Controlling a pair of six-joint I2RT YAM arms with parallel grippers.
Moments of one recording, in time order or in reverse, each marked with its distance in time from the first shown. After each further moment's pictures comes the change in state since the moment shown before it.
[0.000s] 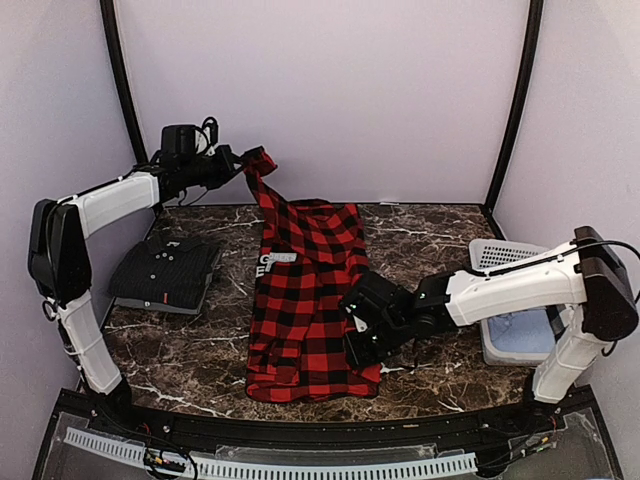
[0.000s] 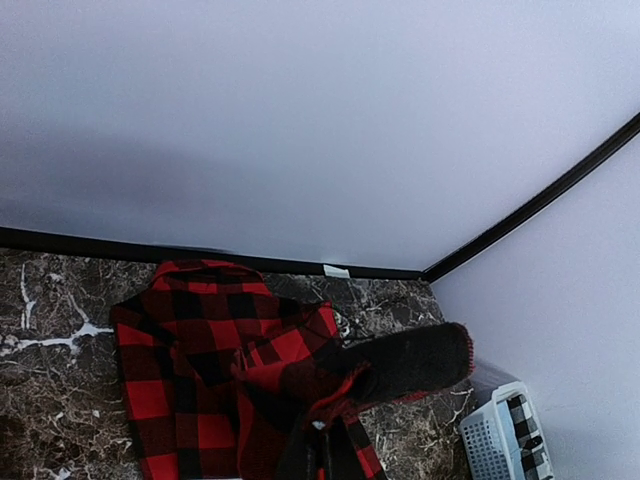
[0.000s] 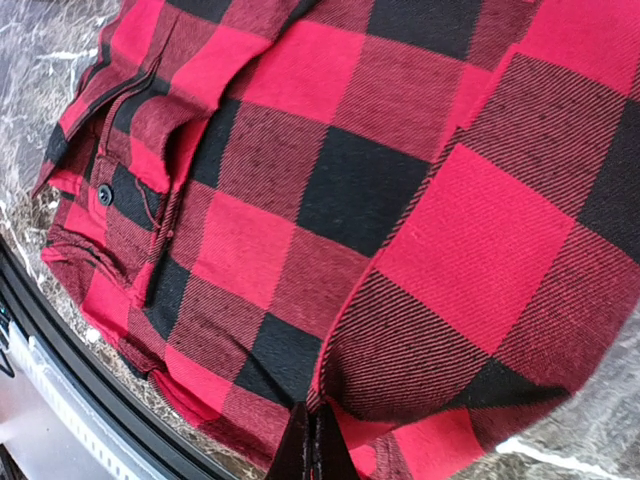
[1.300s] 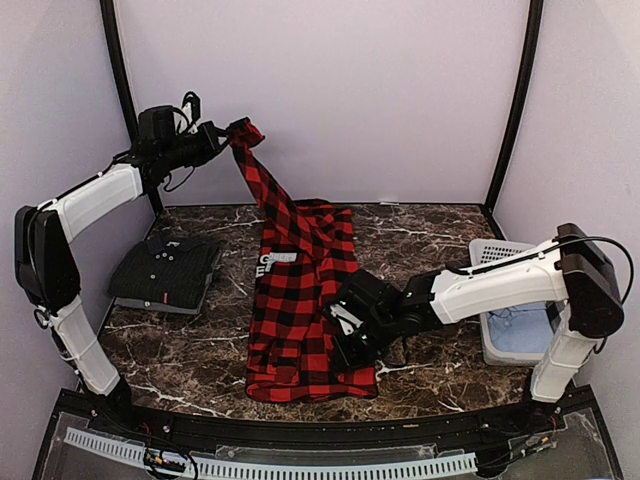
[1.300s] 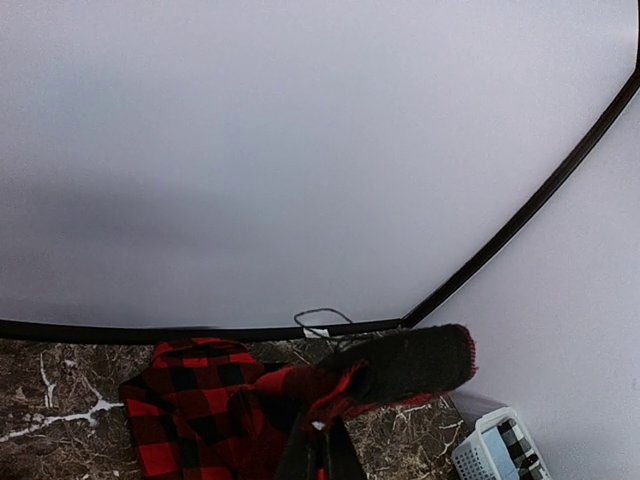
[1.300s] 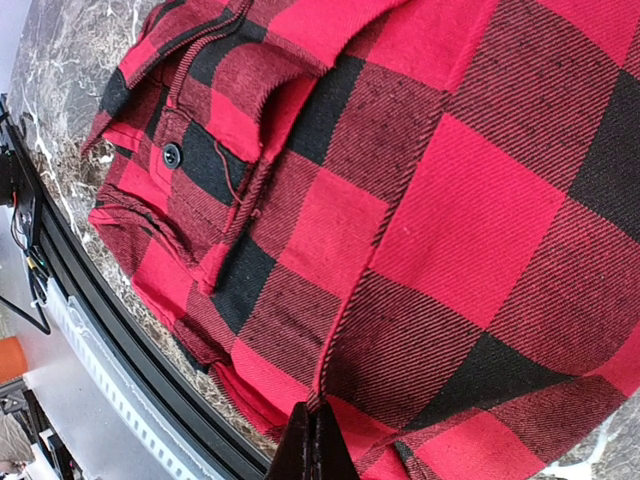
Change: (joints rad) left arm 0.049 -0.083 0.032 0.056 0.023 0.048; right arm -0.015 0.087 0.052 0.060 -0.204 -0.055
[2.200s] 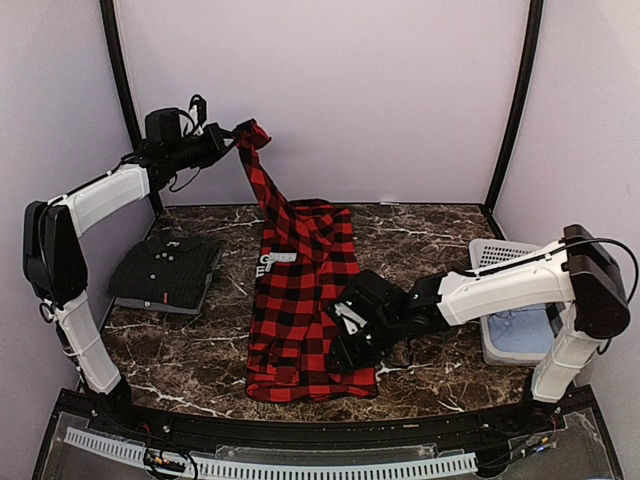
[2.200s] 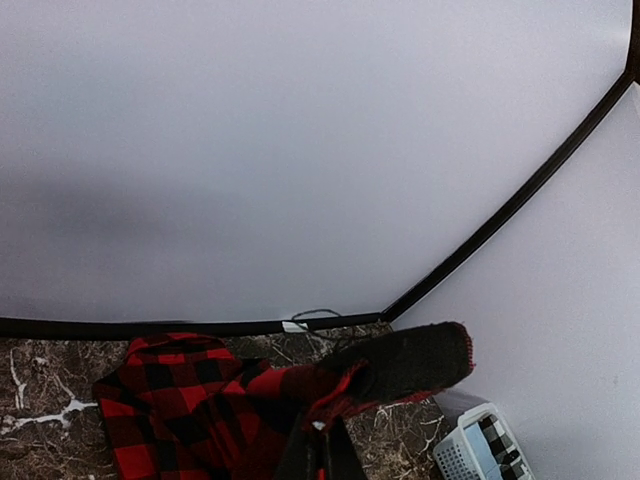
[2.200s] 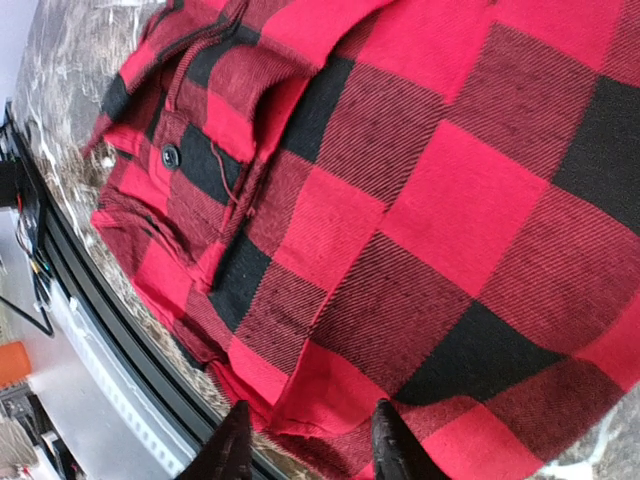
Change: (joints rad) left arm 0.000 0.057 0.025 0.047 0.071 -0.047; right arm -0.008 -0.014 -0.042 0.046 -0.005 0.015
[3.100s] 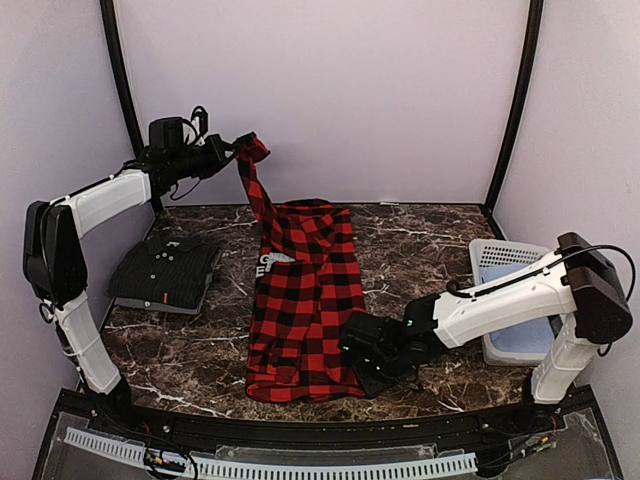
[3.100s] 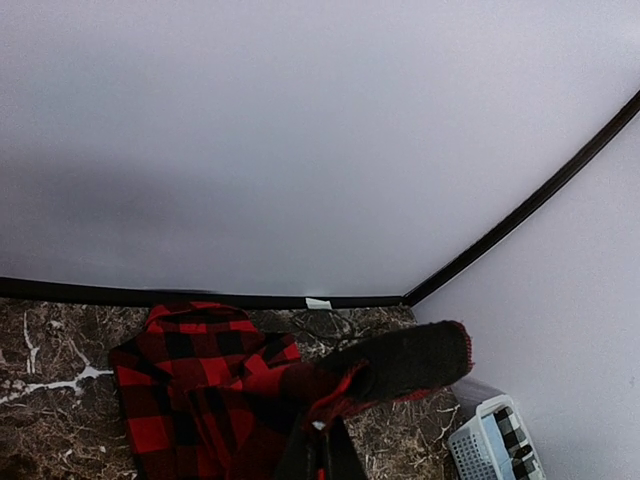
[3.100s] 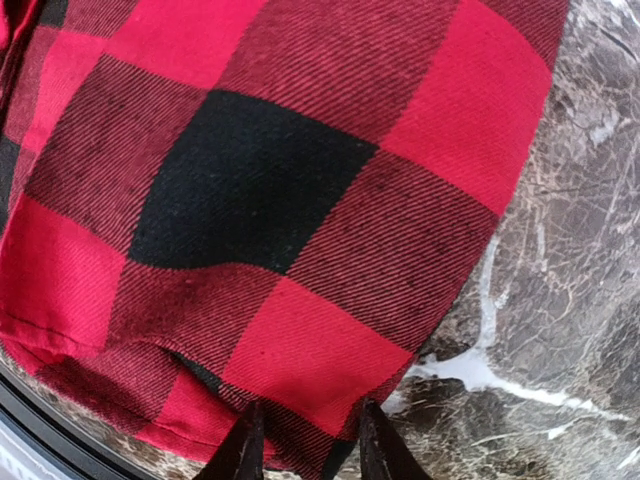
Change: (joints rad) left arm 0.000 -0.002 -0.053 -0.035 -0.039 0.005; right arm 0.140 -0.009 -0.030 -0.275 0.364 0.066
